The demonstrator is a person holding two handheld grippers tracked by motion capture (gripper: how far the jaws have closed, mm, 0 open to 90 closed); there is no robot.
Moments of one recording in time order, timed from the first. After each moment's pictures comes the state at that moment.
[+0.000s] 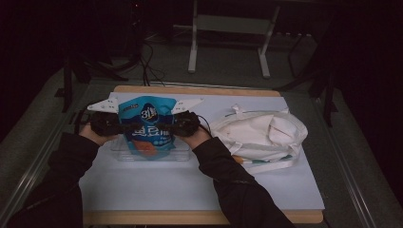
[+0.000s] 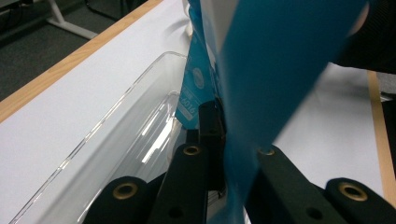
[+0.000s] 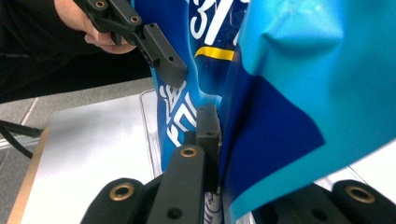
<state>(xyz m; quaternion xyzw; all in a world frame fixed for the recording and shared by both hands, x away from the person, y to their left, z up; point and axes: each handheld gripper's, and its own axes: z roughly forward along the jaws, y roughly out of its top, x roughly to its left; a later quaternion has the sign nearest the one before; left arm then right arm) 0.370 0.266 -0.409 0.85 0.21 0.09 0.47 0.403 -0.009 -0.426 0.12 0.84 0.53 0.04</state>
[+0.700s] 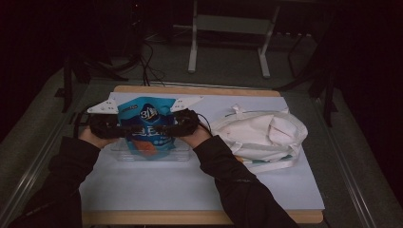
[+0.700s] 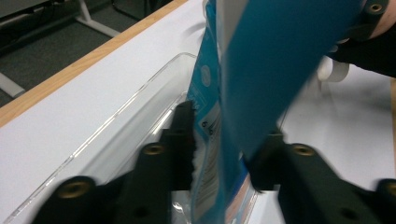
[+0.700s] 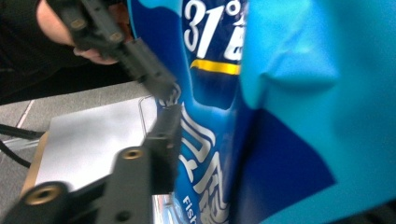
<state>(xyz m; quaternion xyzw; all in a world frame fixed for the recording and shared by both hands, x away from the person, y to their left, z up) 0.356 0.262 -0.407 0.84 0.26 0.13 0.46 0.403 -0.008 -0.417 0.13 0.84 0.53 0.04</state>
